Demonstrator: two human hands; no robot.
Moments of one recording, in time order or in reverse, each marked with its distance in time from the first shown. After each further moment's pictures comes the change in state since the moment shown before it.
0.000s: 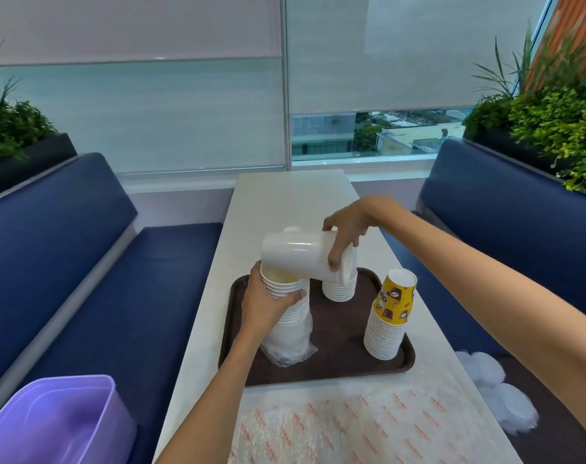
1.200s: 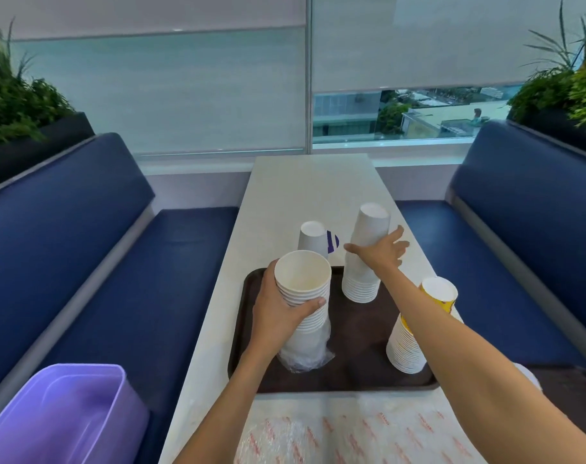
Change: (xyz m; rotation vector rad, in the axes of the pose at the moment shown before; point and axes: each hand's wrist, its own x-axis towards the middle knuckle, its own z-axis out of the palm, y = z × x) left_hand 0.005 -0.006 0.002 0.042 -0.013 0.013; right_hand 0.148 0.043 0.100 1.134 0.753 0.460
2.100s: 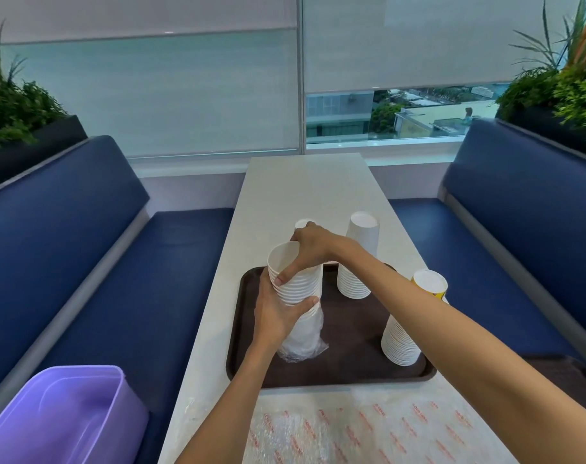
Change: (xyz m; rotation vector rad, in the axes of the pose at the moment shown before) left_hand -0.001 -0.012 0.014 0.080 0.048 -0.130; right_hand -0.090 -0.080 -0.004 -0.786 -0.656 -0.671
